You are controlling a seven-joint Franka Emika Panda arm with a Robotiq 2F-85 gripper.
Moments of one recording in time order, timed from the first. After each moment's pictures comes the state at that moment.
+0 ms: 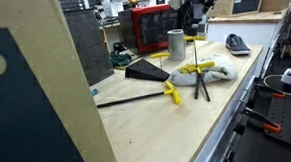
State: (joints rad) arm -0.02 -0.03 -0.02 -2.21 0.57 1.71 -1.07
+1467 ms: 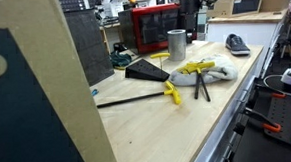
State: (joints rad) arm 0.00 -0.09 0.02 -2.32 0.20 2.12 -0.63
